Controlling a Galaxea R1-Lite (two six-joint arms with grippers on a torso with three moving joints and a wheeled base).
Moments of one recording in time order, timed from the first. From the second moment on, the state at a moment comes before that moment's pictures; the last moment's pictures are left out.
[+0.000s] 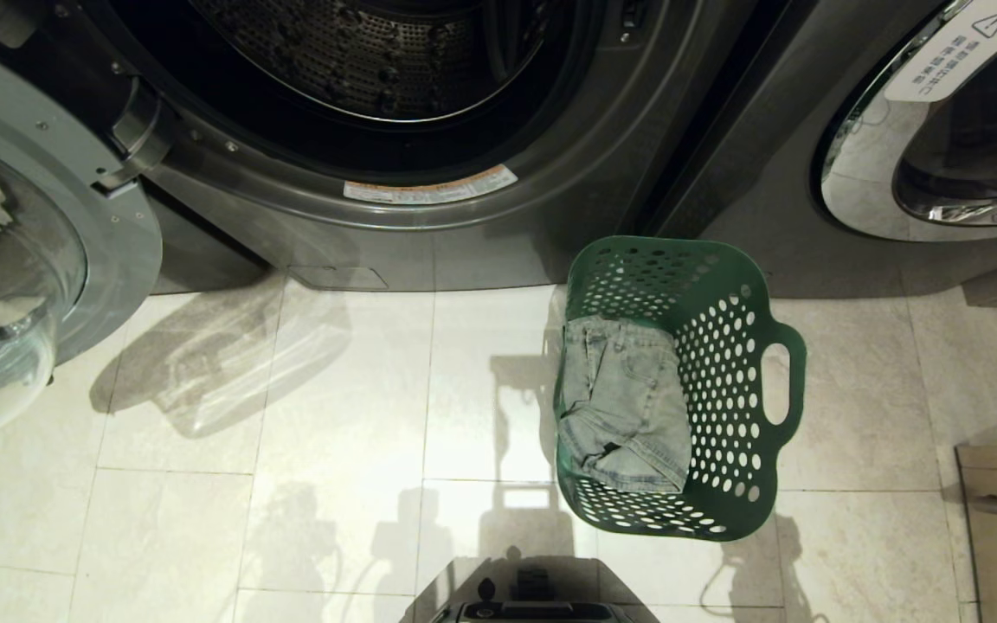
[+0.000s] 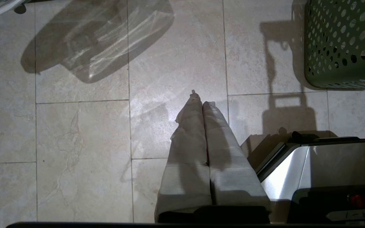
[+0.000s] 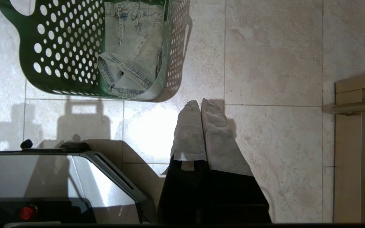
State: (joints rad) left arm 0.00 0.00 0.00 0.02 -0.01 0.08; right arm 0.00 0.00 -0.02 0.03 -0.02 0.01
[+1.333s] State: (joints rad) left arm 0.00 0.00 0.00 0.02 -0.01 0.08; right arm 0.00 0.00 -0.02 0.03 -0.02 0.01
